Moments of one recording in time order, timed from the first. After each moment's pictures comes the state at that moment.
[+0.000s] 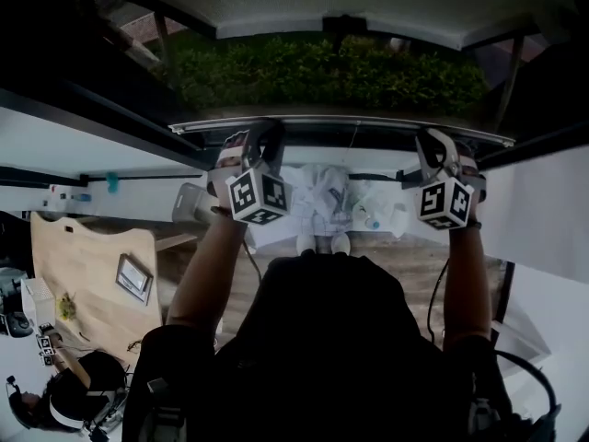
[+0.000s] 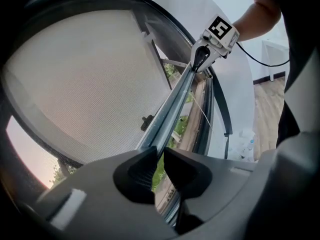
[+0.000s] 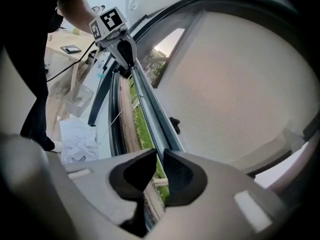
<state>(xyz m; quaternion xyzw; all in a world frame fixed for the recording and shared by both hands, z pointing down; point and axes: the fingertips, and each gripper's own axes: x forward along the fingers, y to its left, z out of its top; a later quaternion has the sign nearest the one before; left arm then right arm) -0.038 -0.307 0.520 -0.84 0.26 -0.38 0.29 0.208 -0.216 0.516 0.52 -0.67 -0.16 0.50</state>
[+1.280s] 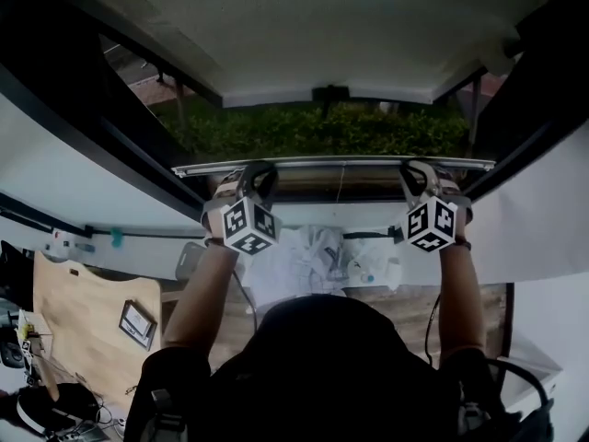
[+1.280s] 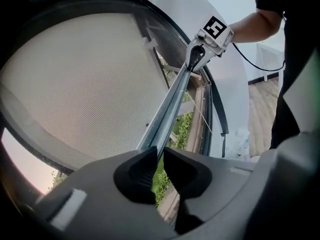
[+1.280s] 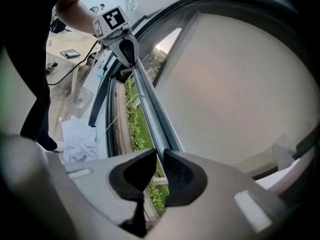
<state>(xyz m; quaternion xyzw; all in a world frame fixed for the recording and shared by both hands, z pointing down) -0.036 -0.306 0.452 -0.84 0.23 -0.39 0.30 0.210 -0.214 0.454 0.51 -0.67 -0.16 0.51</state>
